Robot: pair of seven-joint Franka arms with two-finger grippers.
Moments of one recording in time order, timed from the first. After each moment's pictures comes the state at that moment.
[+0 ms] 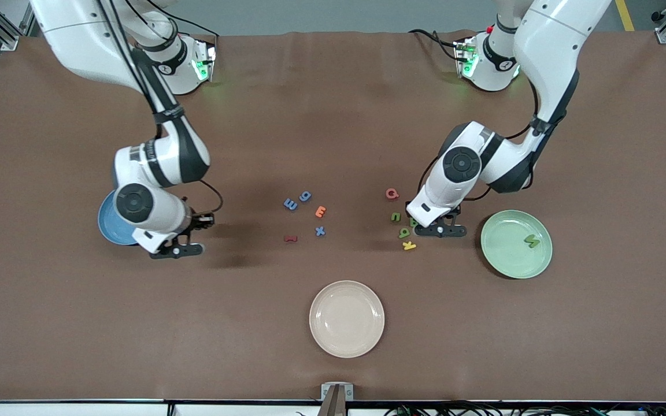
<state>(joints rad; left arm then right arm) -0.17 0.51 -0.34 -1.99 0.25 2.44 -0.59 0.24 0.43 -0.03 -1.95 0.00 2.20 0.08</state>
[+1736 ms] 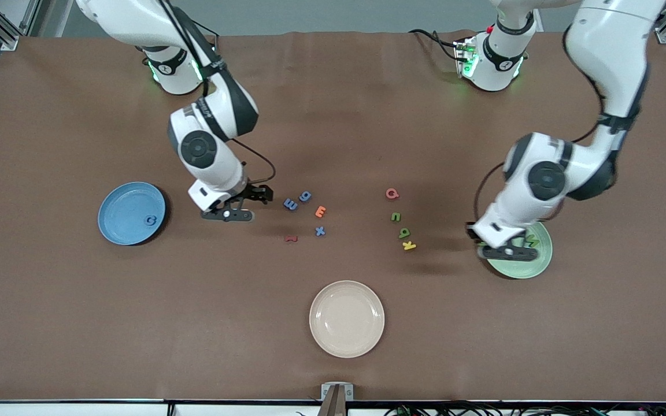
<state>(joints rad) 0.13 0.42 -0.32 -1.97 0.26 2.39 -0.22 0.52 0.38 0.03 -2.03 0.08 2.36 0.59</state>
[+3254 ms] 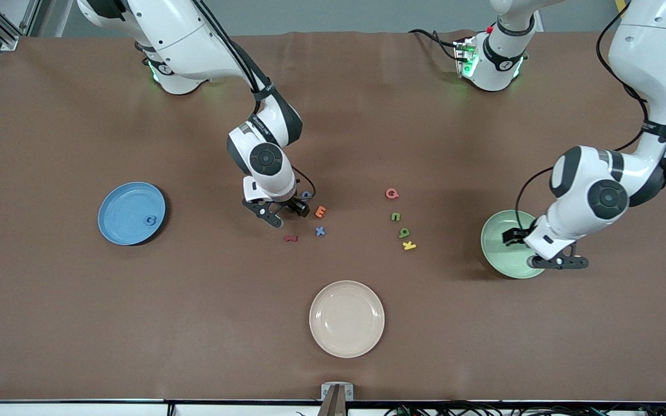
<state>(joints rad) 0.31 0.48 -0.45 -1.93 0.31 2.34 -0.32 0.65 0.61 0.02 -1.90 0.04 2.46 1.25</state>
